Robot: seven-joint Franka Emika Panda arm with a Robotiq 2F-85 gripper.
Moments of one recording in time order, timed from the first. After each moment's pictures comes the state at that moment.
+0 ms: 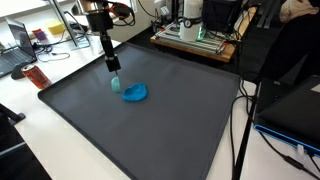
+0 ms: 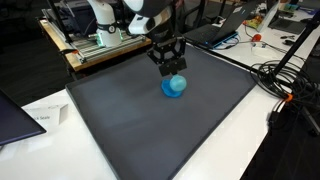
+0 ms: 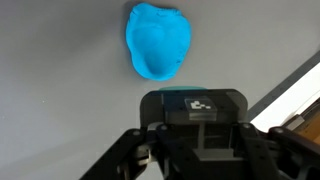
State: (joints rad) arm -0.70 1.03 1.02 -1.19 2.51 4.21 -2.36
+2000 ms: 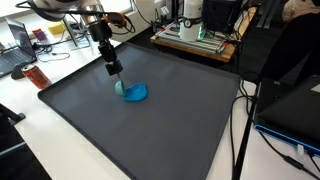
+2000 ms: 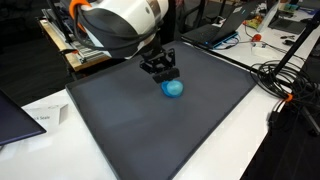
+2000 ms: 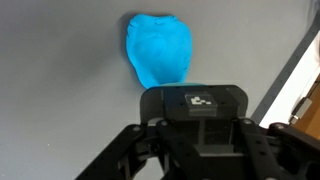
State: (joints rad) arm -0.84 1.20 1.16 -1.18 2.51 4.21 -2.31
